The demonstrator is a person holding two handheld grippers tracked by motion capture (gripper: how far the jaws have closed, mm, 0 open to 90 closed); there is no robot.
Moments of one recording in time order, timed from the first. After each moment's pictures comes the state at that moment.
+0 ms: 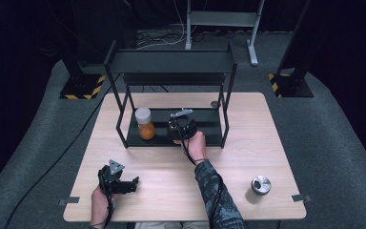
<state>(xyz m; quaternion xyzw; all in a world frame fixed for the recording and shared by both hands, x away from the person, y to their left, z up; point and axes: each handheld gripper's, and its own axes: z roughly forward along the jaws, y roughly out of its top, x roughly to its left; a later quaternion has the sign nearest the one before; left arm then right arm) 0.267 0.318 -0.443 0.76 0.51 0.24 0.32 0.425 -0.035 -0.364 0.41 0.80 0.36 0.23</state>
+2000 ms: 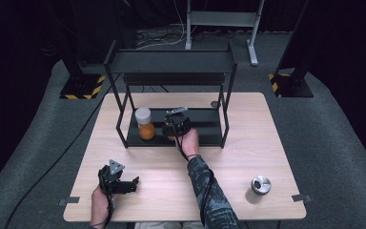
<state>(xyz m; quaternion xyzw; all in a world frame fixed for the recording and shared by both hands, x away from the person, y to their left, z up) 0.267 0.318 -0.443 0.76 0.51 0.24 0.32 0.449 -0.017 -0.386 0.43 0.79 0.38 0.22</state>
